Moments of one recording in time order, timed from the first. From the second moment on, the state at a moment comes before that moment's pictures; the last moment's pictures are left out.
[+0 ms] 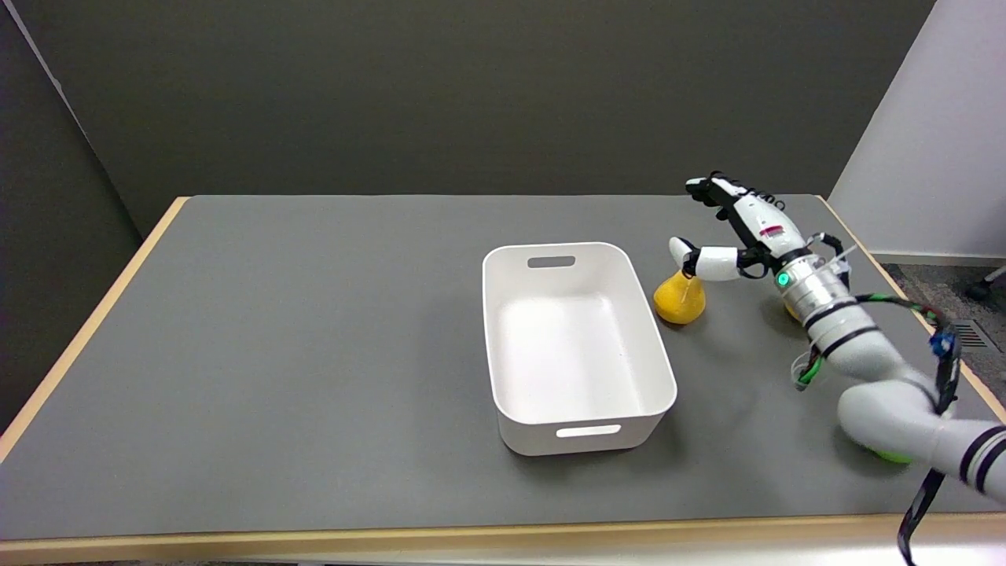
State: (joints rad) arm 0.01 -0.75 -1.87 1.19 1.00 0.60 0.41
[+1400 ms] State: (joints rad) arm -0.25 -0.68 -1.36 1.69 0.86 -0.31 0.28
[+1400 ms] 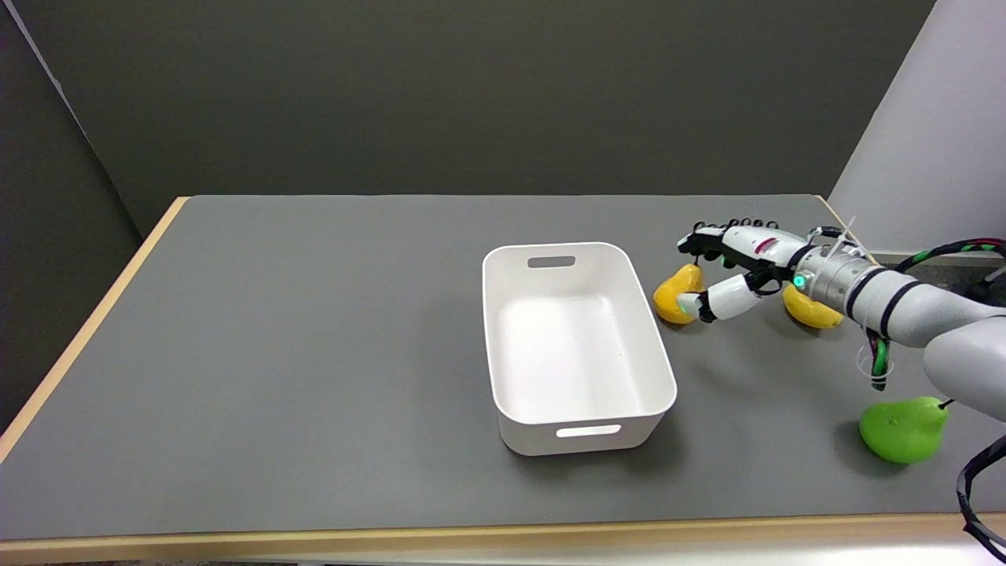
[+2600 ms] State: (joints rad) arm -0.20 -0.69 -1.50 1.64 0.85 -0.15 0.21
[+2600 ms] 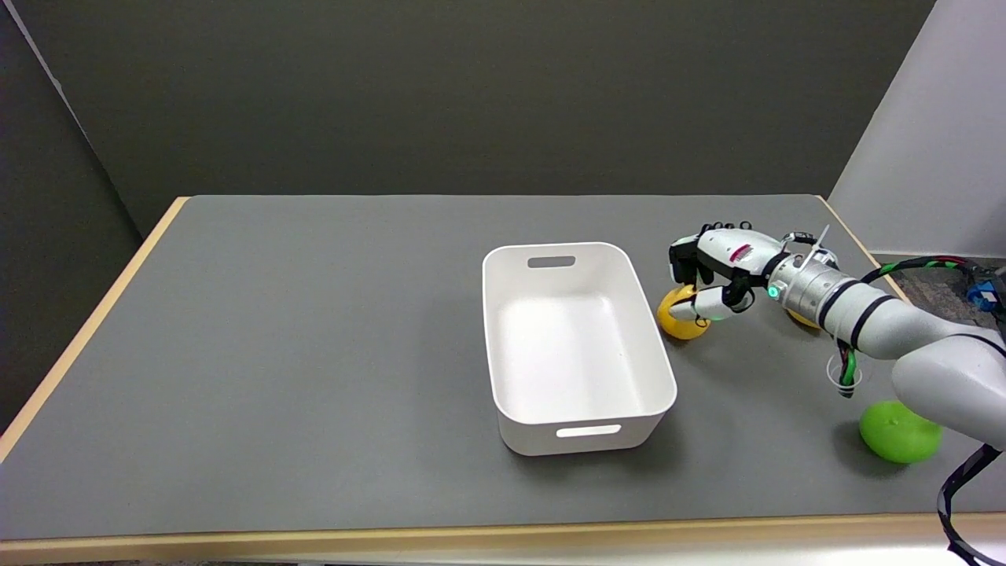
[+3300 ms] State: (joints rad) arm -0.22 -0.70 -1.43 1.71 0.85 -0.07 0.12
